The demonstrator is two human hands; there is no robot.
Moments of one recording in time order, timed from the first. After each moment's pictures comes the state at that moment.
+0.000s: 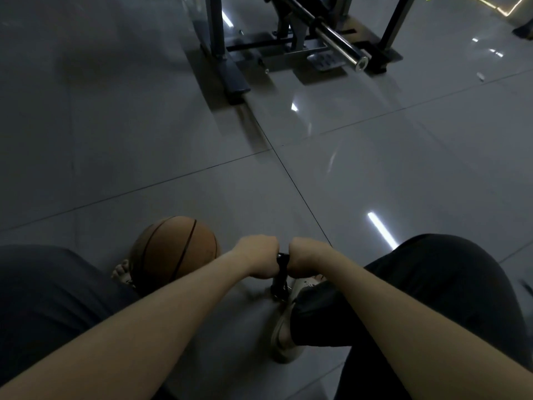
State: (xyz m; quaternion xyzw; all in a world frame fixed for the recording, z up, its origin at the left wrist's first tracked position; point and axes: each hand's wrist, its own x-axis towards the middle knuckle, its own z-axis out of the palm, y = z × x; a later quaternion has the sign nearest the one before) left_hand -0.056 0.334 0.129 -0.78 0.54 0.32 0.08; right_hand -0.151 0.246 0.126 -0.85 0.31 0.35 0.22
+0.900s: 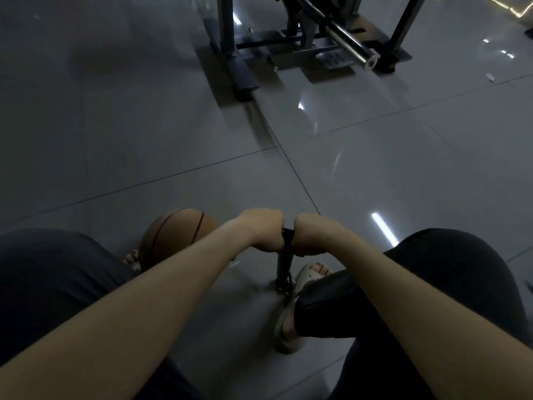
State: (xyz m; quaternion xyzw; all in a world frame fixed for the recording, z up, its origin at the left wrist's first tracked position) left_hand -0.039 0.328 0.179 -0.78 0.53 0.33 0.07; right_hand -0.136 0.251 0.179 -0.86 0.33 0.32 0.22
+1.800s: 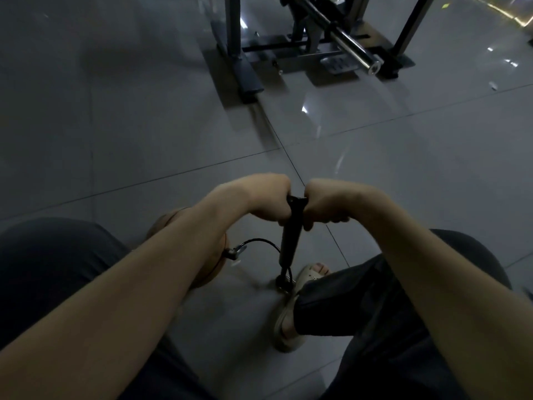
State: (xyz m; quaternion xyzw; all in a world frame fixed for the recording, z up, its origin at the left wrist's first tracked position) left_hand -0.021 0.328 0.247 -0.78 0.53 0.34 -0.01; right_hand -0.125 0.232 0.260 -0.85 0.32 0.32 0.26
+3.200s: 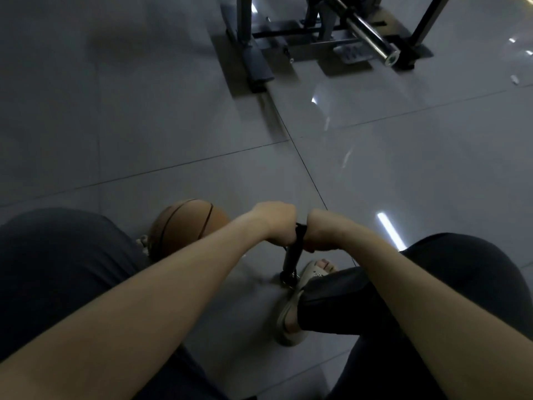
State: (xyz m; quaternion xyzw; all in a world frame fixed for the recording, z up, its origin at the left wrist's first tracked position) left_hand -0.039 0.326 0.171 -0.78 0.54 0.30 0.06; right_hand -0.135 0.247 0.177 -0.86 0.32 0.33 0.21
